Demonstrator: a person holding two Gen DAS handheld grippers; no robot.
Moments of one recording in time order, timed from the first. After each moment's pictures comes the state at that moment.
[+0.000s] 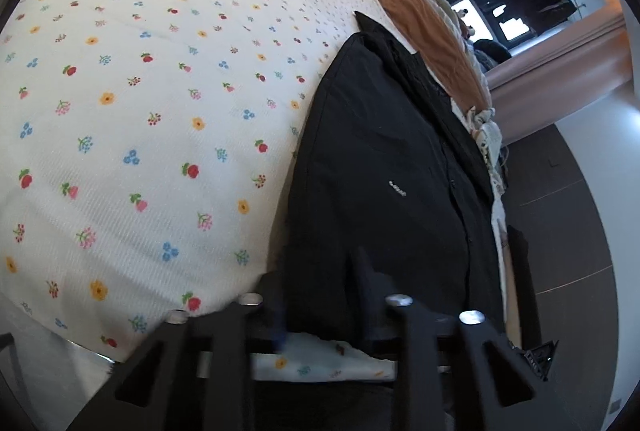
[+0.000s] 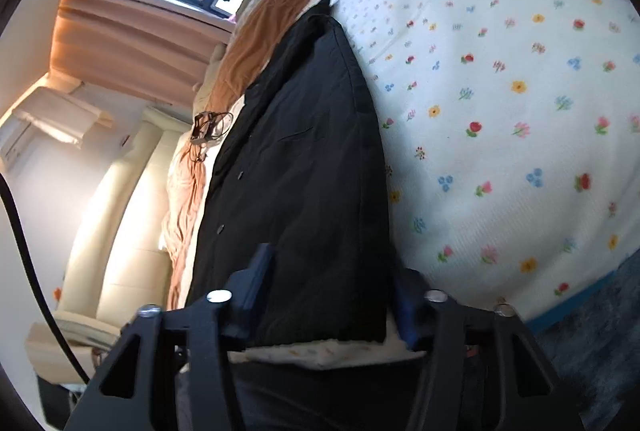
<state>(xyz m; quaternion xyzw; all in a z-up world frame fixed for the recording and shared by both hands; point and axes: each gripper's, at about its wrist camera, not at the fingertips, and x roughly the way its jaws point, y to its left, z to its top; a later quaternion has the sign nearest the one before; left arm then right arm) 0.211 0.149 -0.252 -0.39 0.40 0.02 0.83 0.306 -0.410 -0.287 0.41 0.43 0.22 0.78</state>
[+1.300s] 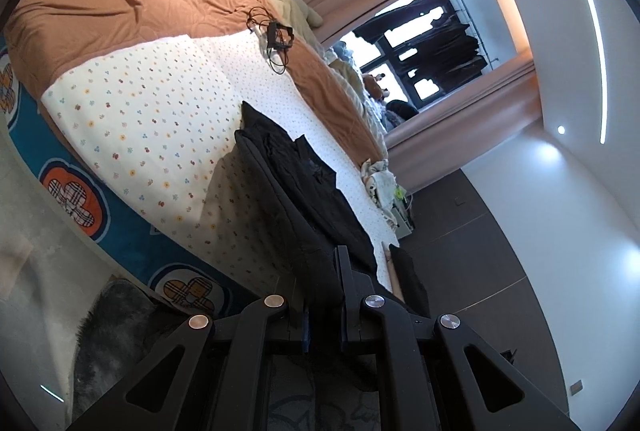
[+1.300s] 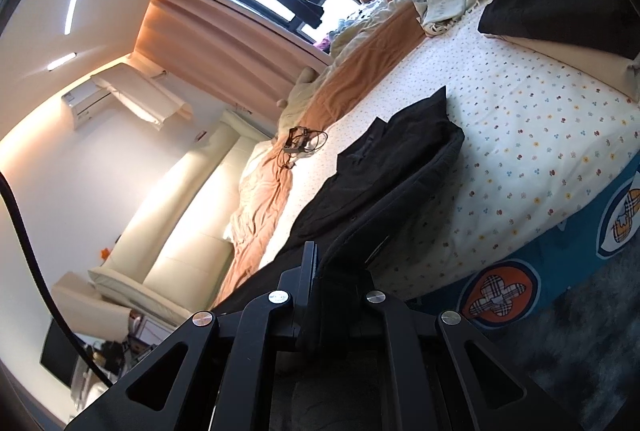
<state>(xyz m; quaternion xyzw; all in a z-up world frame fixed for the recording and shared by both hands) -0.018 0.127 -0.096 -0.45 0.23 -0.06 0.86 0.125 -0.429 -0.127 0.37 0.31 0.31 0.82</state>
